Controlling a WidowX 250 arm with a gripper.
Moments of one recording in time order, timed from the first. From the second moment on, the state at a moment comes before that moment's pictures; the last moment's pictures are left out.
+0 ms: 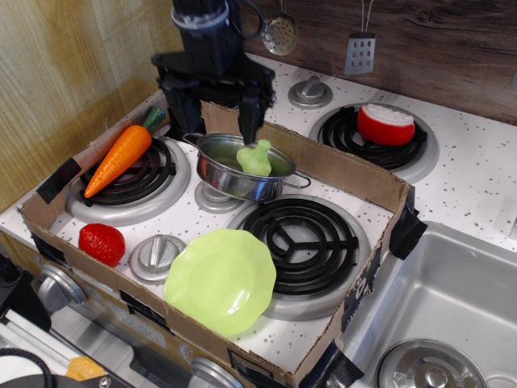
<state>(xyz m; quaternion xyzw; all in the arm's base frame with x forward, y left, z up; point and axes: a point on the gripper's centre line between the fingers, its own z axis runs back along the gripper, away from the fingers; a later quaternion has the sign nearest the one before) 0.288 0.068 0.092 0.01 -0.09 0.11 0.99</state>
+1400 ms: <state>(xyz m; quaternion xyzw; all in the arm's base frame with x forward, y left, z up) 0.326 0.063 0.026 0.02 -0.10 0.15 0.98</state>
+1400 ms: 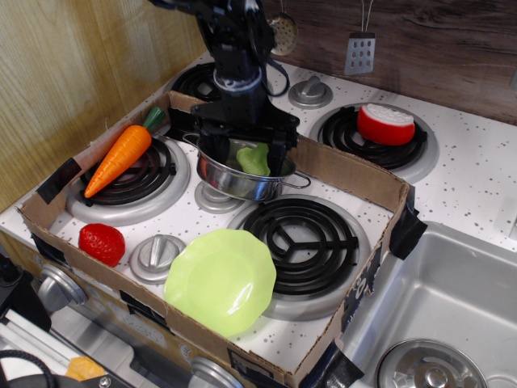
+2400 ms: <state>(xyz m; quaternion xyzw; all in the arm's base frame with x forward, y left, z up) 0.335 0.061 0.016 0.05 -0.10 0.17 0.98</state>
